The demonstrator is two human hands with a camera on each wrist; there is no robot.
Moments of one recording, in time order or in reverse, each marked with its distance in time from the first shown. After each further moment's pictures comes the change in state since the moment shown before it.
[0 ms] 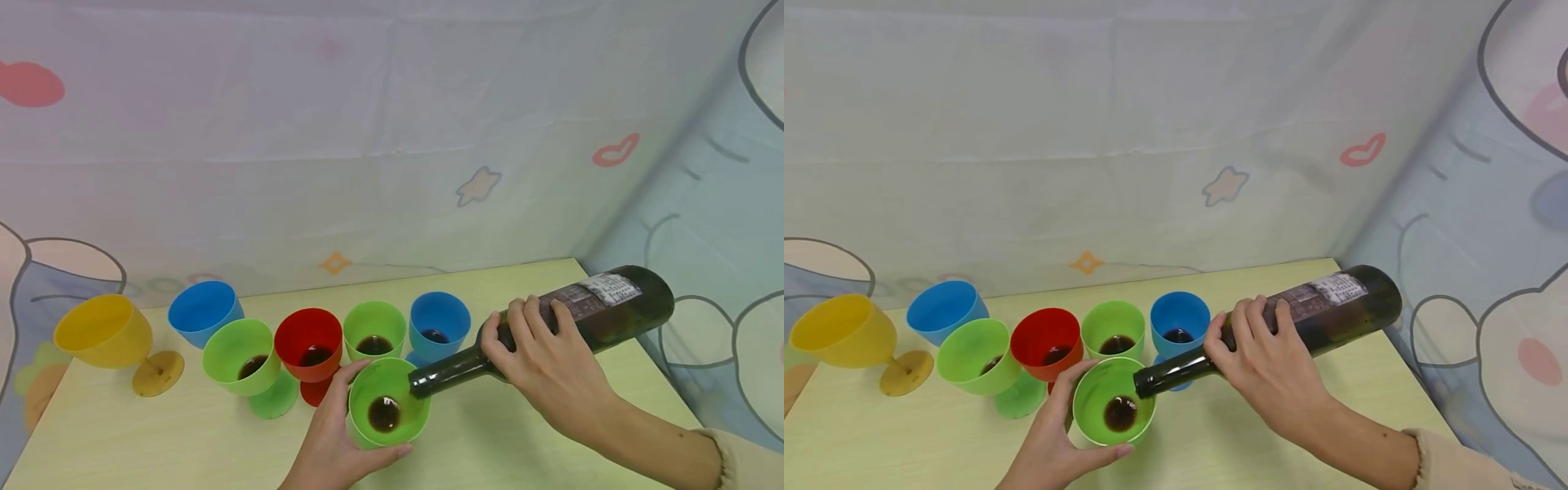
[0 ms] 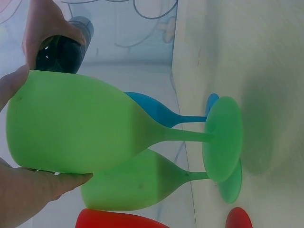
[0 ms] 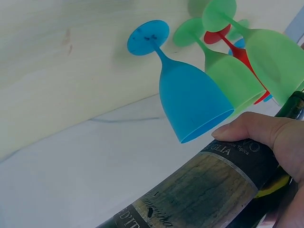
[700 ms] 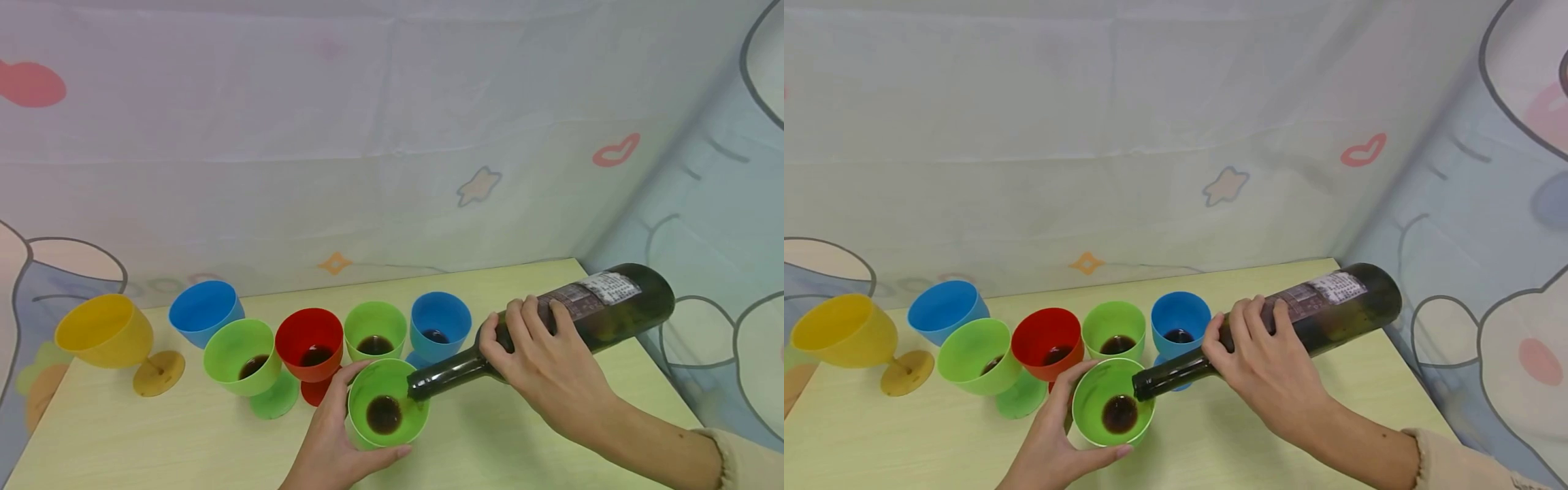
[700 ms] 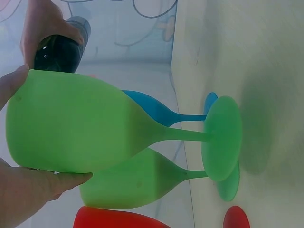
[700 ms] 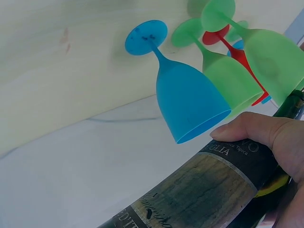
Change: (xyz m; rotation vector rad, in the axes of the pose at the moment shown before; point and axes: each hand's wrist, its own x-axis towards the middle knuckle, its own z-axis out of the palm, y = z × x) left_hand 0.000 -0.001 -0.001 -0.020 -0.021 -0.027; right_hand 0.002 0.001 -0.003 0.072 -0.005 -0.011
